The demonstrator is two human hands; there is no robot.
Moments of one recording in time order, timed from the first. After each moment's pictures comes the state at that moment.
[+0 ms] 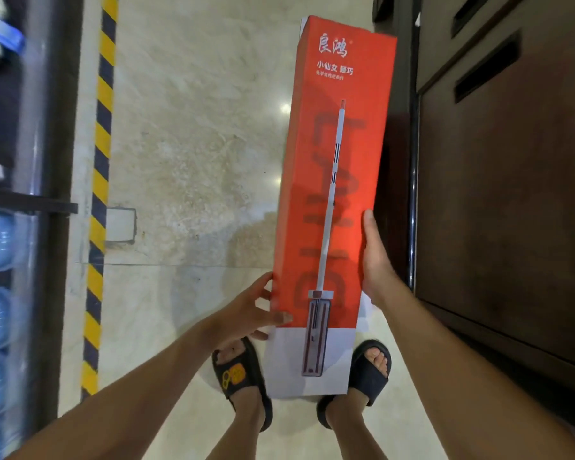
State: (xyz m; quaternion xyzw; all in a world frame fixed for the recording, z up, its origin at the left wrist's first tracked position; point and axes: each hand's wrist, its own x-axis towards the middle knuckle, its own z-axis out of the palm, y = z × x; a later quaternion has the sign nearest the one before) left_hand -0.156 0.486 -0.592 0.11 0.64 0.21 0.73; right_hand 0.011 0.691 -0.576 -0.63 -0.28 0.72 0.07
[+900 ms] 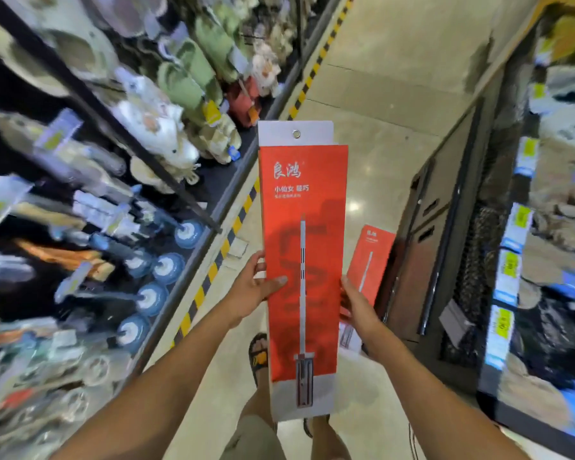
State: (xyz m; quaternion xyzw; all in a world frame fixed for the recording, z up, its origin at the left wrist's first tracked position) left_hand -0.145 0.420 -0.110 0.06 0.72 0.53 0.45; right_hand 0.021 0.607 -0.148 -0.44 -0.50 0.74 -0.11
